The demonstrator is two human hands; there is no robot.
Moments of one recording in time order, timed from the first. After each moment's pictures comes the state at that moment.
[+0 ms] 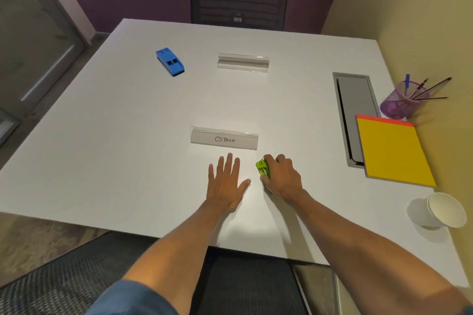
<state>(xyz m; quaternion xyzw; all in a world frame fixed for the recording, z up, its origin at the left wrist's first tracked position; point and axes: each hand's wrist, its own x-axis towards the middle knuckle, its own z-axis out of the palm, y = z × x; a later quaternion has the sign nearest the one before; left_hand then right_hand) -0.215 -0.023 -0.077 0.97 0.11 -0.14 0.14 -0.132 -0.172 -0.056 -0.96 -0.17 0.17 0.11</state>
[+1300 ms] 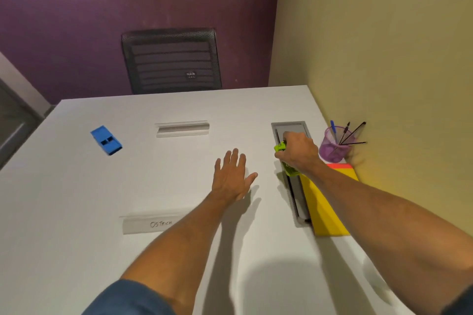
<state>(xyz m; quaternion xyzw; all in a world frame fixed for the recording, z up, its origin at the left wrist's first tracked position) 0.023 -0.130 0.014 1.00 -0.01 -0.05 0.07 0.110 -0.308 0.059 -0.99 -0.04 0.04 0.15</state>
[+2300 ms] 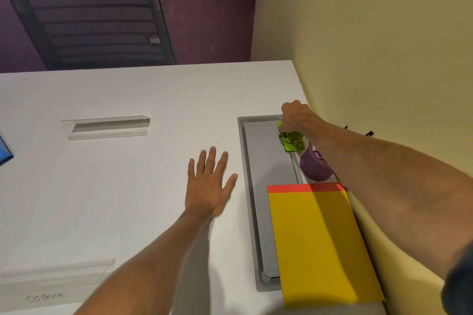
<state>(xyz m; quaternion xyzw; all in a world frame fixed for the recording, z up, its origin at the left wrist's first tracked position) 0.149 -0.182 -0.123 1.00 0.02 -0.01 0.09 0.341 -0.380 -0.026 -0.98 -0.07 0.16 -0.02</state>
